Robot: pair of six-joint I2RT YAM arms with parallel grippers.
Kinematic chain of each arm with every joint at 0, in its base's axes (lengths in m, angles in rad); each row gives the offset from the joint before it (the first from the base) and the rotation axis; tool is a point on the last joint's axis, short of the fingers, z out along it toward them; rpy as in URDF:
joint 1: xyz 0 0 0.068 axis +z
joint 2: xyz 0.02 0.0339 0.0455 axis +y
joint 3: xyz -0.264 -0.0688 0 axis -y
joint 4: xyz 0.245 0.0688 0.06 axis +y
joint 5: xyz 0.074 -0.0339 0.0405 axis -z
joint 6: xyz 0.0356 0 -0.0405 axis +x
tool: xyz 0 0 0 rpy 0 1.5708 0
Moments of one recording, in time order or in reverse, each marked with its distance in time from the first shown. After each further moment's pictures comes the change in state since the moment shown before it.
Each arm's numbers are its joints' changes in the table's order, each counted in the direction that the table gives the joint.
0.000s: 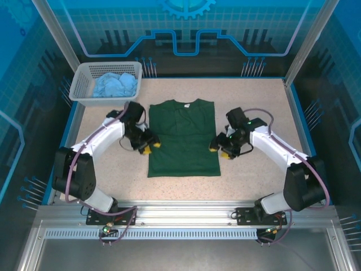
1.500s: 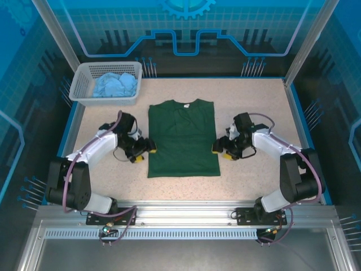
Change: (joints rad) left arm 0.073 -0.135 -0.328 -0.158 0.022 0.093; right arm -0.096 0.061 -0.196 -0.192 -0.135 -0.249
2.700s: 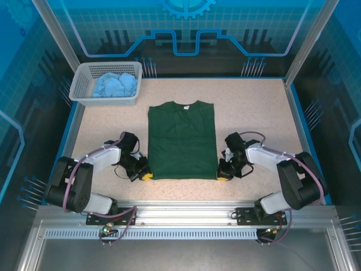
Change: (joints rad) left arm -0.058 -0.021 -0.241 -0.072 0.091 -0.137; right arm 0.151 -0.071 -0.224 0.015 0.060 0.057
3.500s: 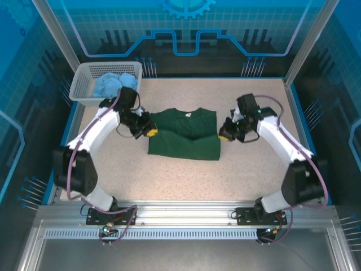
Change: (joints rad) left arm 0.063 0.238 0.757 0.238 -0.012 -0.002; right arm -0.174 0.091 0.600 0.198 0.000 0.079
